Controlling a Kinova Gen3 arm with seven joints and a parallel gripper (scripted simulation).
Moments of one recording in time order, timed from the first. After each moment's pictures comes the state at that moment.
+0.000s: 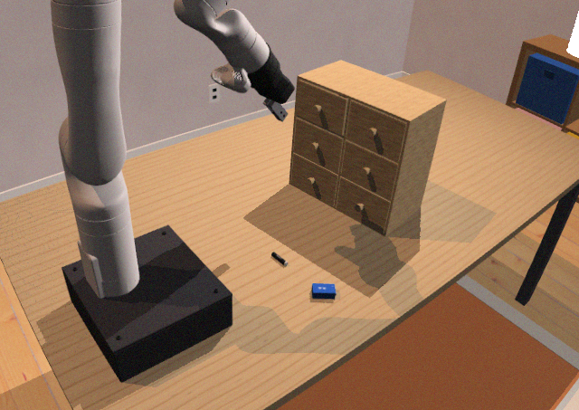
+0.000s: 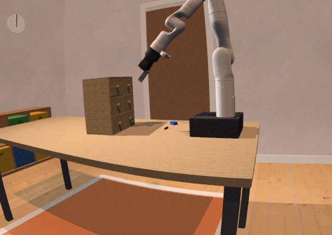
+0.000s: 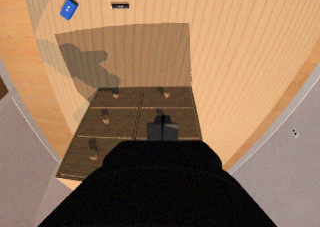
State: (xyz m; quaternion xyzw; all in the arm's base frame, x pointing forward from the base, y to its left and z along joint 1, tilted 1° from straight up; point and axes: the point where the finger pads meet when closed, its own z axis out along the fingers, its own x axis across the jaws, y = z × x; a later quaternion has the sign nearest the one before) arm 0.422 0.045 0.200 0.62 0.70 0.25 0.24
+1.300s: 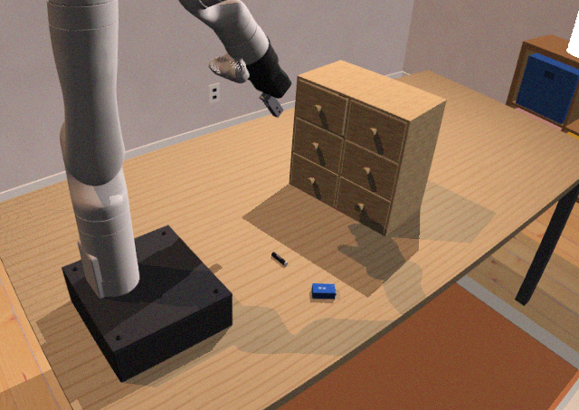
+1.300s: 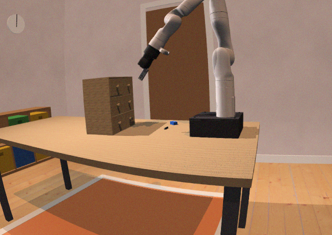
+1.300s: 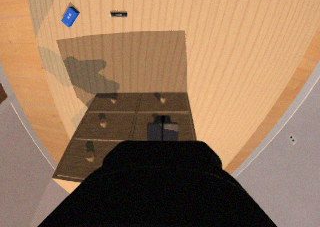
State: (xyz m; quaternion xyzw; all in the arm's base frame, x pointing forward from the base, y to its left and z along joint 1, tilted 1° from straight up) arm 0.416 0.053 0.208 0.63 0.71 0.23 0.22
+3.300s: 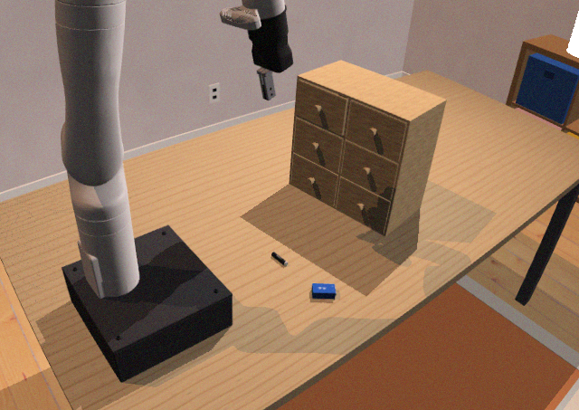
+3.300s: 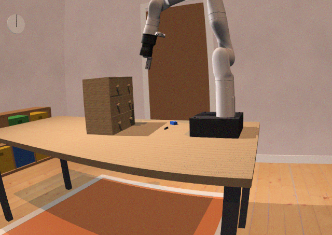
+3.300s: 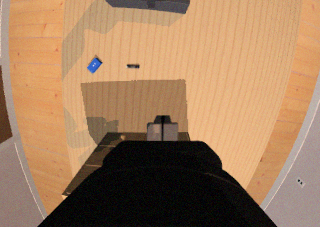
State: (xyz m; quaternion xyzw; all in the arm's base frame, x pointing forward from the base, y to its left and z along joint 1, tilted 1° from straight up) arm 0.383 0.041 0.262 0.66 0.74 0.09 0.10
